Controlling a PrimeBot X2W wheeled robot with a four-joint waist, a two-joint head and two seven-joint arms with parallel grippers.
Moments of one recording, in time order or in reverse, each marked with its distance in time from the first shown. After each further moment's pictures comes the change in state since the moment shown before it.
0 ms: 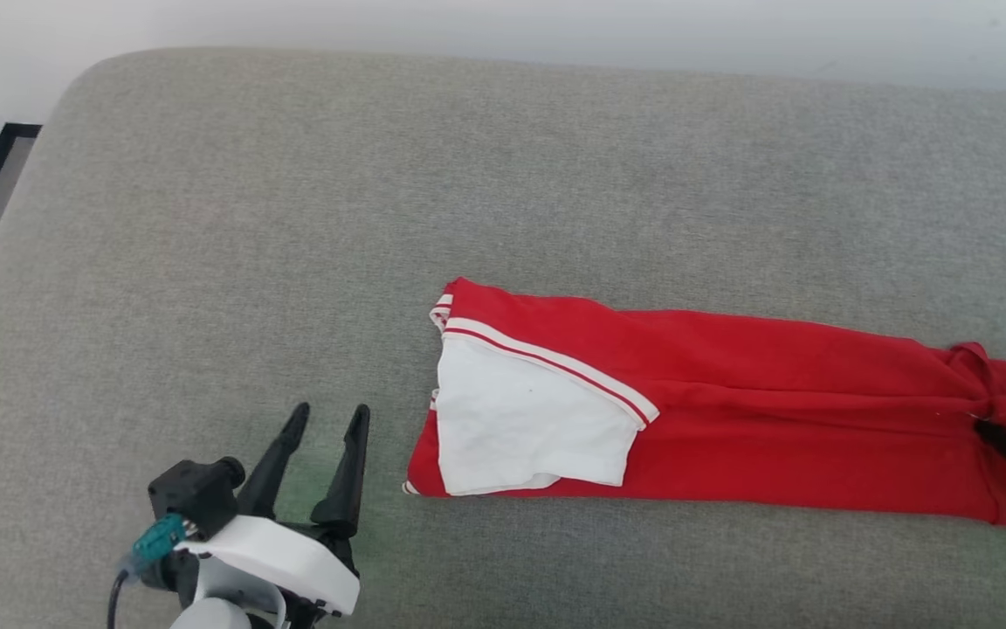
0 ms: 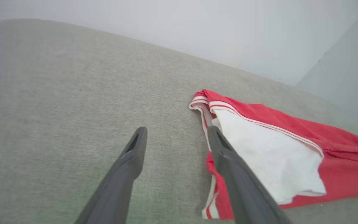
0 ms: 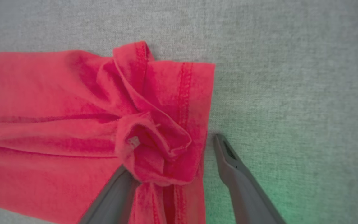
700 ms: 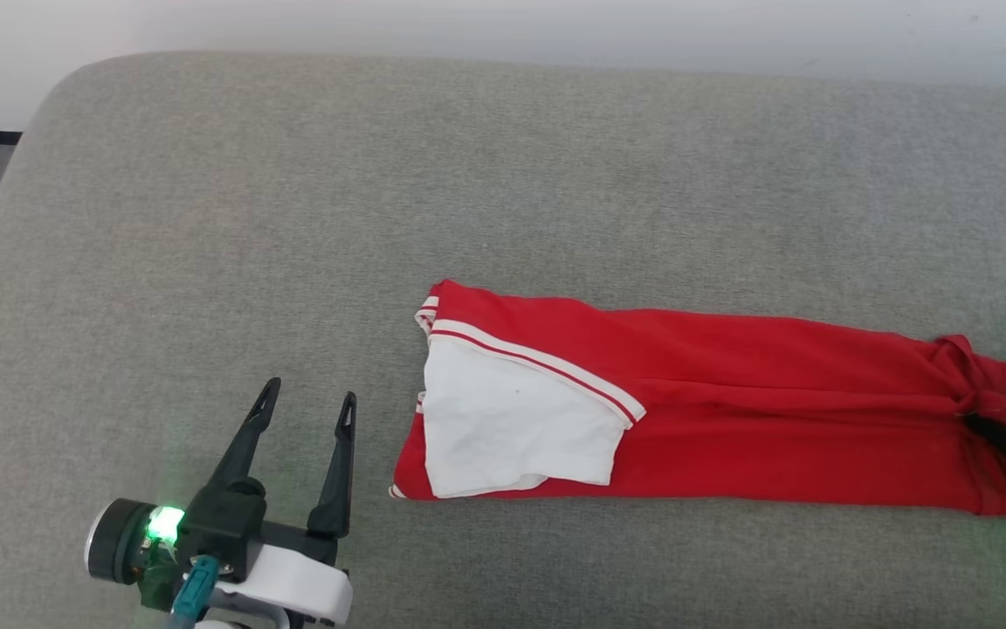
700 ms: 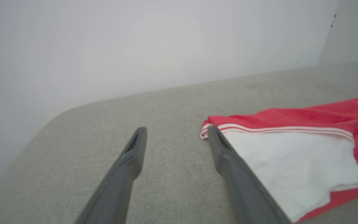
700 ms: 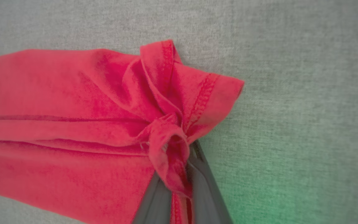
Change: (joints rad) left arm 0.118 -0.130 0.218 -0.200 0.593 -0.001 0.000; right arm -0.019 0.033 -0.019 -0.003 -0.019 0.003 0.021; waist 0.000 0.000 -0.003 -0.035
